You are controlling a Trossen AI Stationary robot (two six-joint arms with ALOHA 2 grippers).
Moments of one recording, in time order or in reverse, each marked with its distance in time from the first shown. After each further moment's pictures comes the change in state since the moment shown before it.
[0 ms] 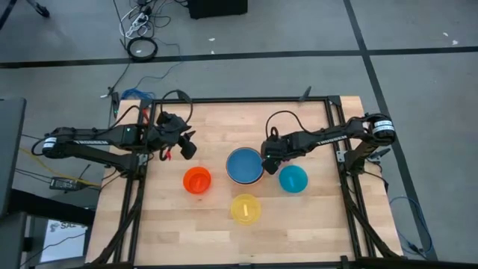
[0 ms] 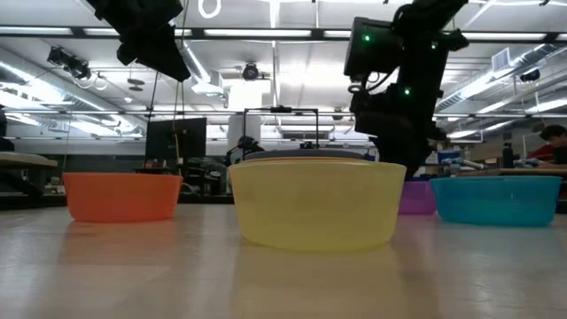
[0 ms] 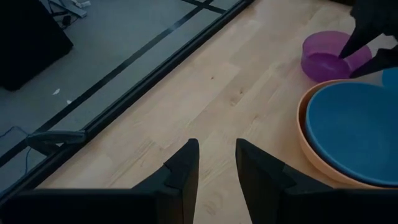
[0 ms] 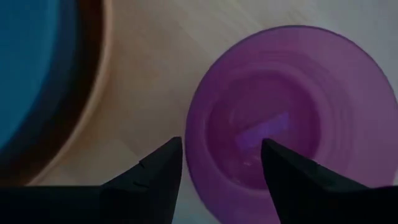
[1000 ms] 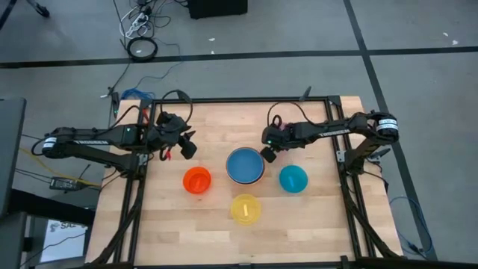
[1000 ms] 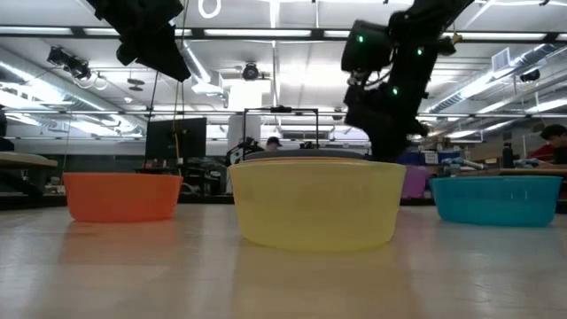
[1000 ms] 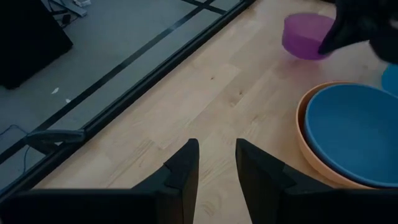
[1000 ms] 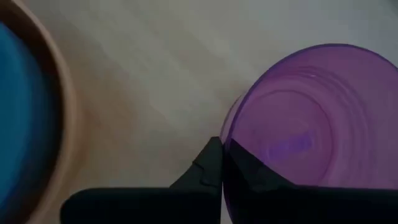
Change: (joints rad) left arm 0.000 0.000 0.000 0.001 0.000 -0.009; right arm -0.119 -0.056 0.003 0.094 0.053 -0.166
